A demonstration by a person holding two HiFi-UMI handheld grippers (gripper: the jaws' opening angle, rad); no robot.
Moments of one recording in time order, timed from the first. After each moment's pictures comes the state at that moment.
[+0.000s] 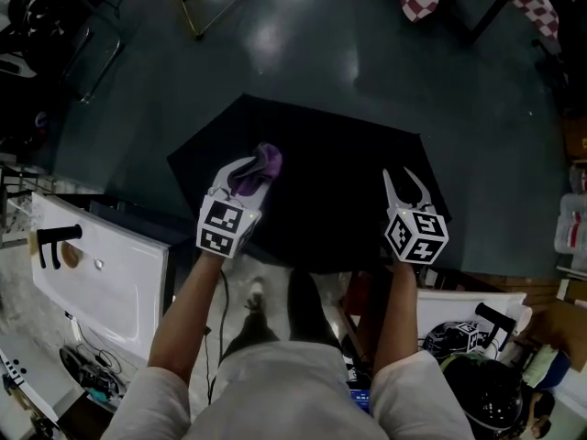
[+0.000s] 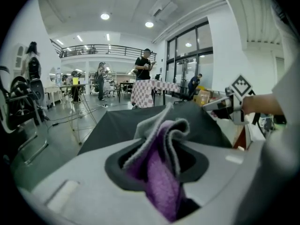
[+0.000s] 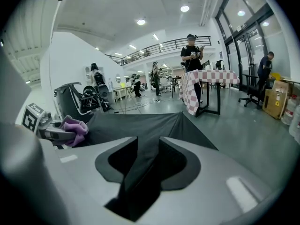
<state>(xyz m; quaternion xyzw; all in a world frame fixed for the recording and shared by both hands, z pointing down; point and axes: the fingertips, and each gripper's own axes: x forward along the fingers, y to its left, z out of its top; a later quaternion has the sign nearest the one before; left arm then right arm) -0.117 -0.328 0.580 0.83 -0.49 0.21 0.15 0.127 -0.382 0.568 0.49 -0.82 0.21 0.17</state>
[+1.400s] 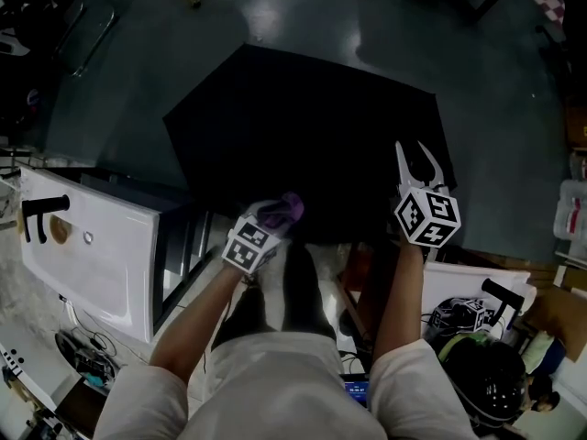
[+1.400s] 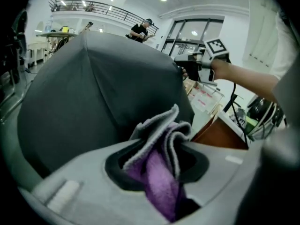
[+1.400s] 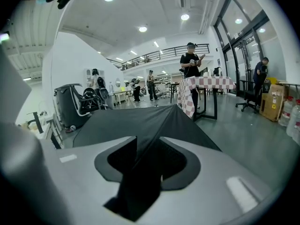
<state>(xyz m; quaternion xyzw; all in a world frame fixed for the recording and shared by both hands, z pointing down) -0.029 -0.151 0.729 0.84 -0.36 0.25 0.33 0.139 -0.347 0.578 0.51 -0.83 0.18 0.15</state>
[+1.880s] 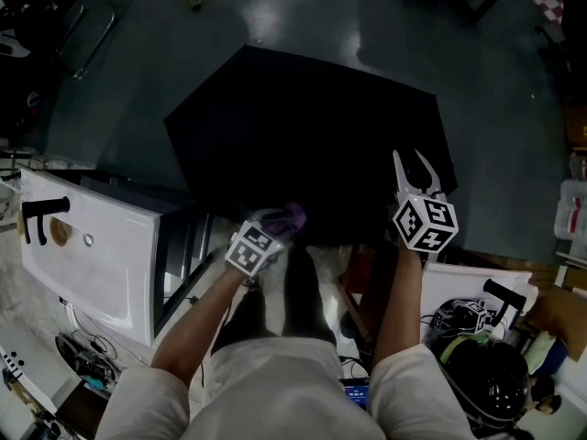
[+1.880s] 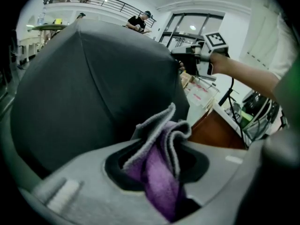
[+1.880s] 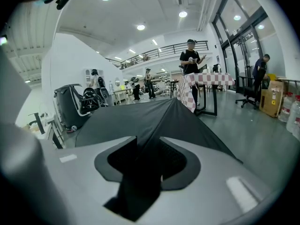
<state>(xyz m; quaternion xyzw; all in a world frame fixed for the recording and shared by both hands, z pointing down) -0.019 -0.130 0.747 0.84 -0.32 0.28 0.34 0.141 -0.333 0.590 0.51 -0.82 0.20 0.15</state>
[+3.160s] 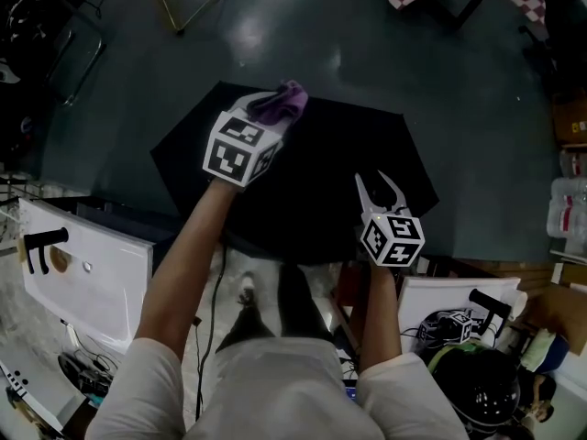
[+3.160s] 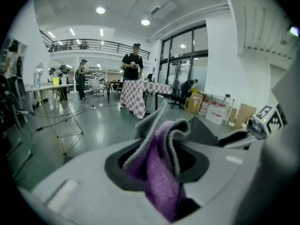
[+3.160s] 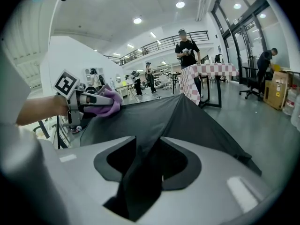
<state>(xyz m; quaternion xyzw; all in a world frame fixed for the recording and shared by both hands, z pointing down) -0.050 -0.436 0.537 0.86 -0.44 0.20 0.16 0.123 -0.346 0.591 0.48 -0.82 0.24 0.17</state>
